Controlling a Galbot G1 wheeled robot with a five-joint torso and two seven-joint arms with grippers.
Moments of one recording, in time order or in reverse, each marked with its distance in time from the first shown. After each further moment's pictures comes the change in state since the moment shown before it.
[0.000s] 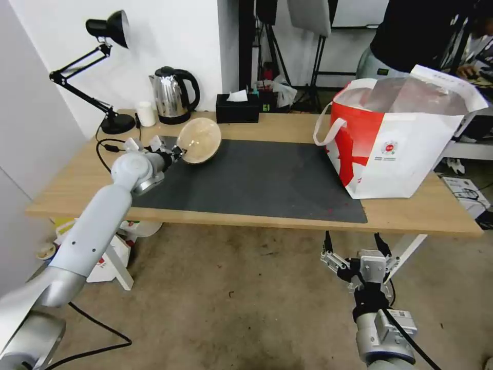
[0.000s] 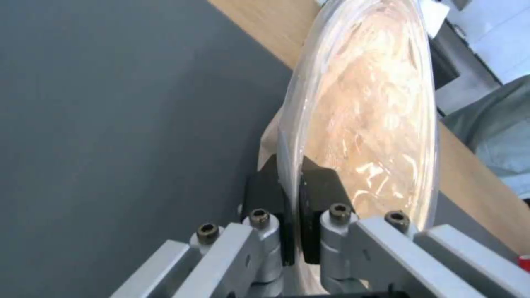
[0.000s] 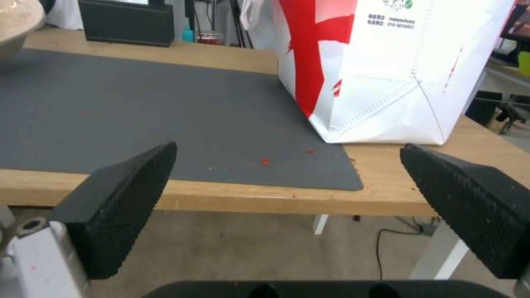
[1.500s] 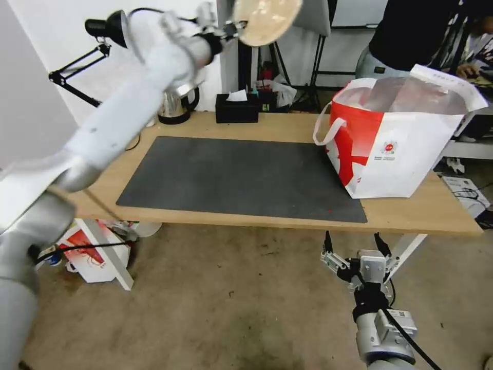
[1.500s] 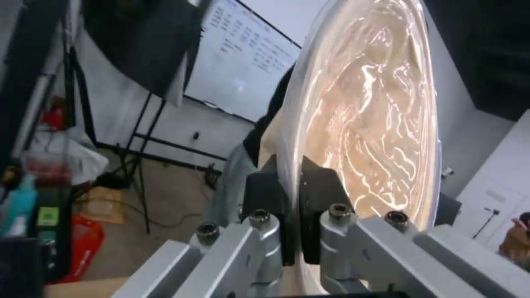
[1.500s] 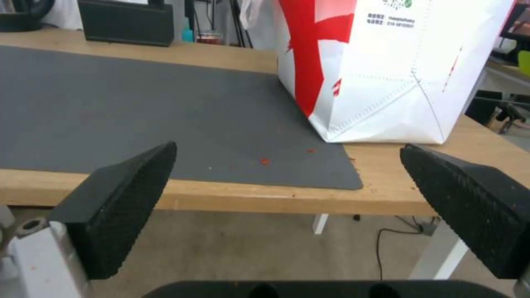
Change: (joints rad) left arm -0.793 -0.250 0.603 0.383 -0.158 -0.237 0.467; right arm 0.000 0.000 0.000 0.000 0.000 0.000 0.000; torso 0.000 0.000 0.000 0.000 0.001
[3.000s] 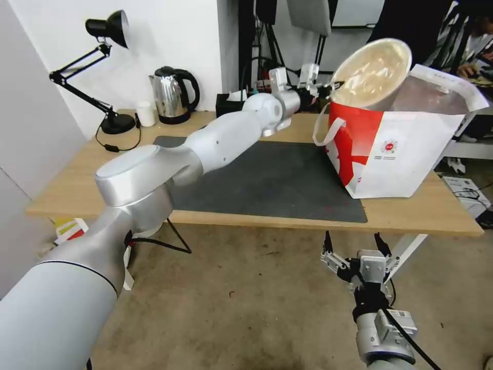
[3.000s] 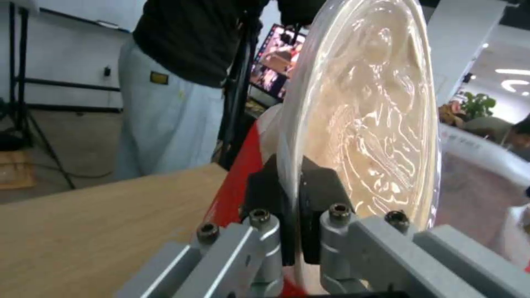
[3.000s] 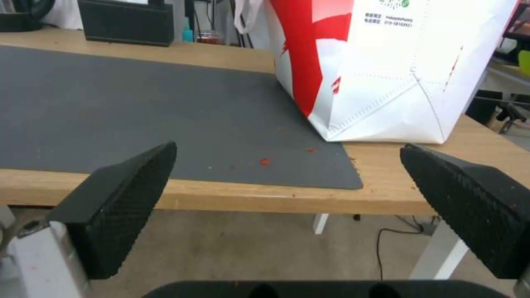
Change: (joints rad) left arm 0.045 -0.330 0.303 0.345 0.100 -0.100 0.356; right arm 0.000 0.000 0.000 0.000 0.000 0.000 0.000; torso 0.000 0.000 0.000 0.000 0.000
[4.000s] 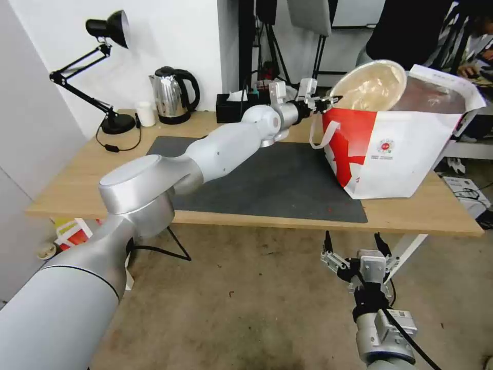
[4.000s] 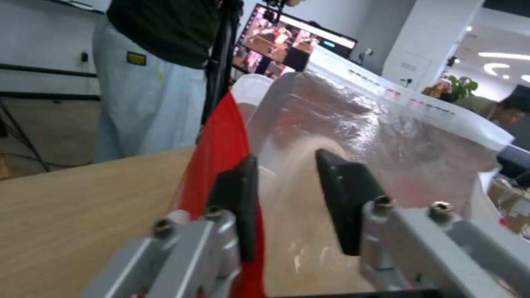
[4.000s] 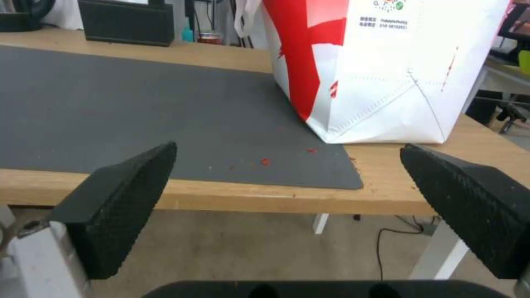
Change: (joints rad) left arm 0.025 0.003 -0.025 -0.051 0.054 0.040 0.013; right arm 0.000 0.000 0.000 0.000 0.000 0.000 0.000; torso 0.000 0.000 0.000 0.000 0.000
